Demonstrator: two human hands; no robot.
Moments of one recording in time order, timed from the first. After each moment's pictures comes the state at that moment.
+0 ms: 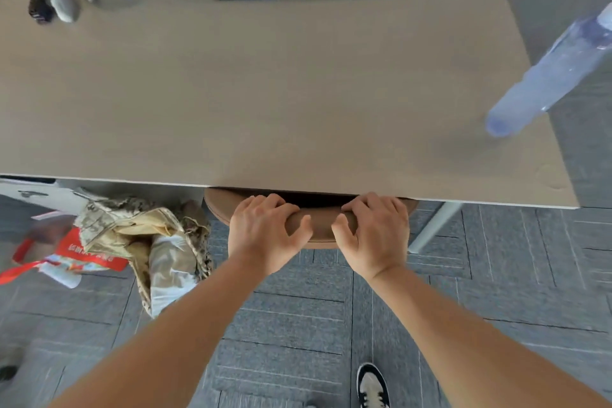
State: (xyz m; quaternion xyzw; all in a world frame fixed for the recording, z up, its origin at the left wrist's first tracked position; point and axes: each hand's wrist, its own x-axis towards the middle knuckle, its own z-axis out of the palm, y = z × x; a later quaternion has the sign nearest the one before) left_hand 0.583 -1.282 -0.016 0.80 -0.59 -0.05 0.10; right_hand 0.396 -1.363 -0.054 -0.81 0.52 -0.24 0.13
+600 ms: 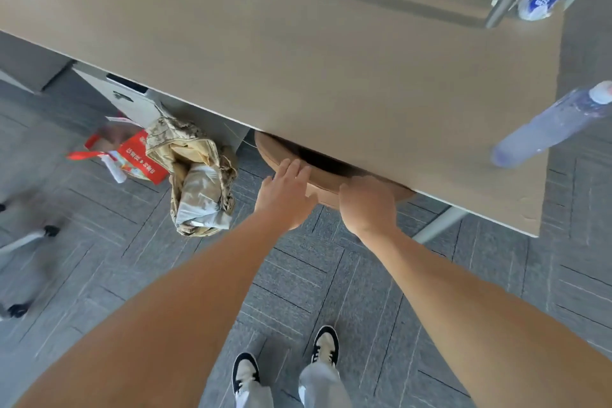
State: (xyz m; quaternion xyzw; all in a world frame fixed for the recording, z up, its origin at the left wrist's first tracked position) left_hand 0.529 -1.232 0.050 0.86 -0.47 -0.20 -0.01; right_hand 0.389 -1.341 0.026 -0.88 0.44 0.06 0.17
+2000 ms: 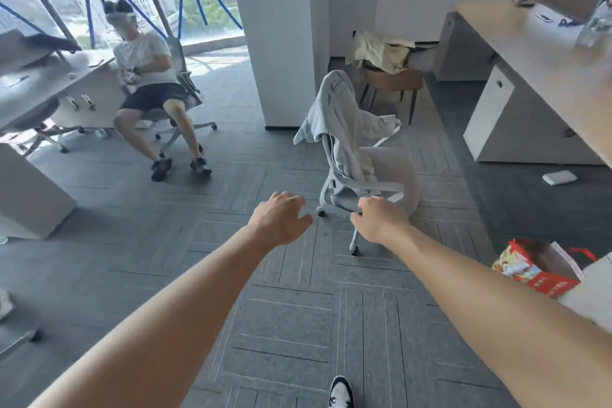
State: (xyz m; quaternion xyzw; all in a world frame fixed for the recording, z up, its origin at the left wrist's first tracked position) left_hand 0.653 -0.162 0.341 0.98 0.13 -0.08 0.10; right_hand 0.777 -0.357 0.291 -0.95 -0.27 0.13 0.09
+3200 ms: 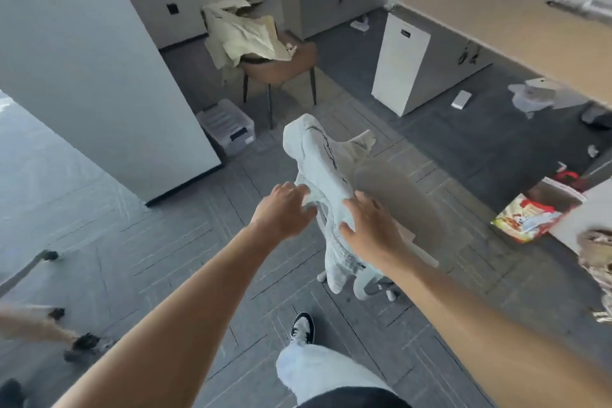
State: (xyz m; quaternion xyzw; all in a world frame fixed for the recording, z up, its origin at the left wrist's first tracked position) left_hand 1.363 0.304 0.259 0.96 -0.19 -0.16 0.14; right_hand 1.294 0.105 0.178 -0.98 0.03 0.03 0.17
